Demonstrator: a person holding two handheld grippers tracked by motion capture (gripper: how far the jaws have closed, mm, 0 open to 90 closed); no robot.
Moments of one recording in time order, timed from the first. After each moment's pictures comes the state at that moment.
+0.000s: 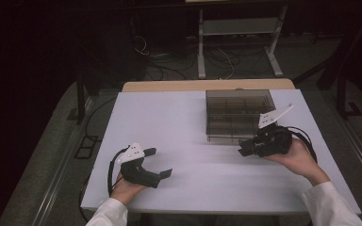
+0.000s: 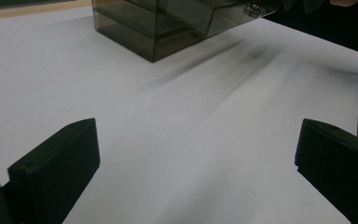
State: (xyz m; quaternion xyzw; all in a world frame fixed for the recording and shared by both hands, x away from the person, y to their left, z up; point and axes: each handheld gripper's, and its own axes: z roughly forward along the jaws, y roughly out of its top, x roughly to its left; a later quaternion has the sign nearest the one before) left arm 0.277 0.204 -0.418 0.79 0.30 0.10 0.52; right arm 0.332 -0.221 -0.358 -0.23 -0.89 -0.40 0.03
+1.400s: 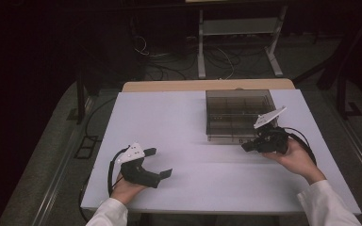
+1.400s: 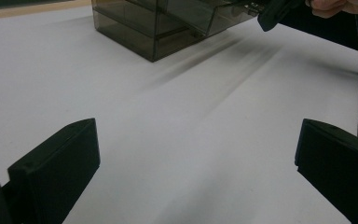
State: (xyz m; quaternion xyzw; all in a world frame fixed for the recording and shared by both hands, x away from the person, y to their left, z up) left arm 0.277 0.203 -0.418 0.79 0.30 0.10 0.52; right arm 0.349 -0.224 -0.385 -0.29 -0.90 -0.34 -0.01
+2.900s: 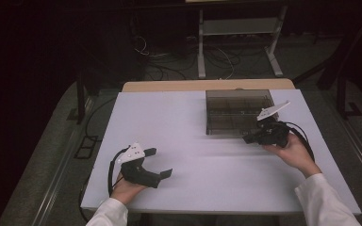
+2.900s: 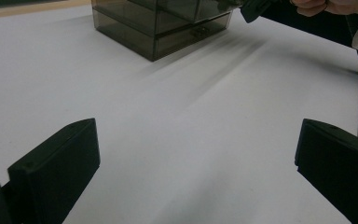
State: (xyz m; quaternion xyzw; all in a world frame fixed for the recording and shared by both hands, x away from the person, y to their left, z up) left arm 0.277 0.203 -0.419 0.79 0.30 0.09 0.52; right arm 0.372 -0.237 -0.391 -0.31 -0.88 -0.36 -0.02
